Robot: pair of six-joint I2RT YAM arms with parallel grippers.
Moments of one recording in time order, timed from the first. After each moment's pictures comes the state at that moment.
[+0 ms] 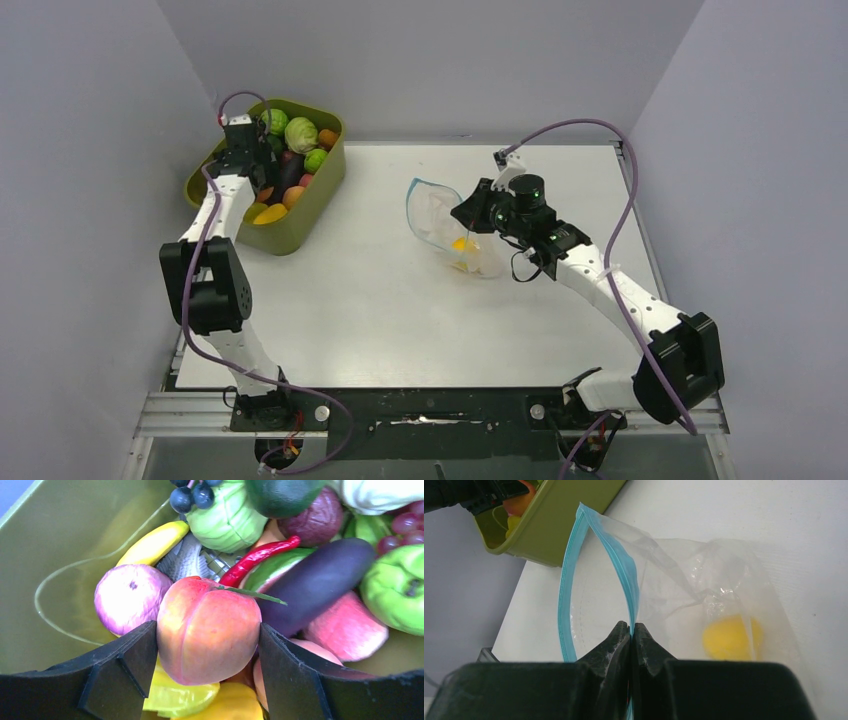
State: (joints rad) left arm 0.10 1.85 1.52 -0.40 -0.31 -0.18; right arm 0.50 1.34 1.03 -0.08 -0.18 0.53
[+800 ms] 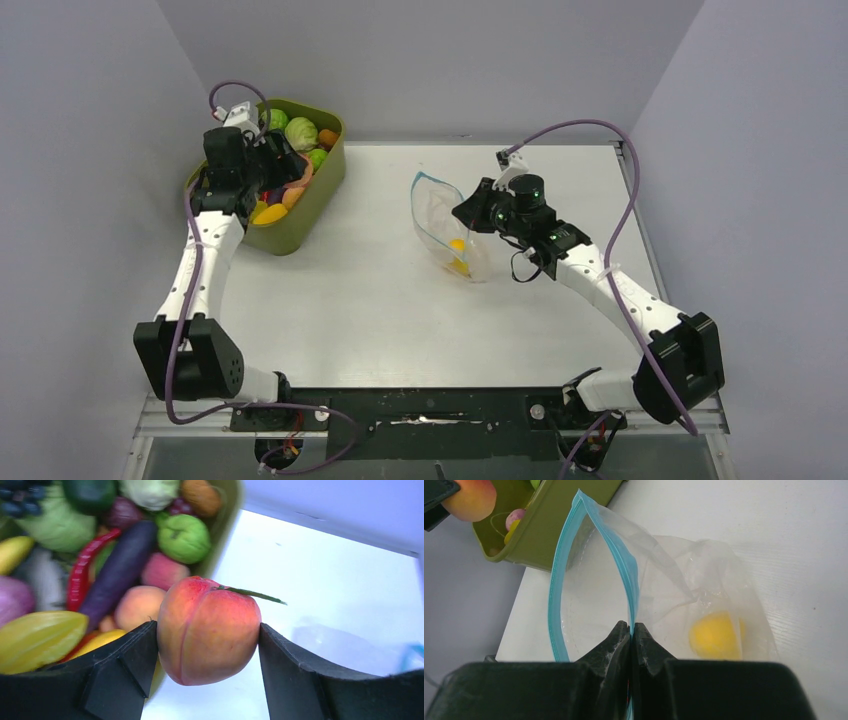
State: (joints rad) left arm 0.05 1.45 1.35 -0.36 0.13 -0.33; right arm 0.50 1.33 1.03 -0.09 -0.16 0.57
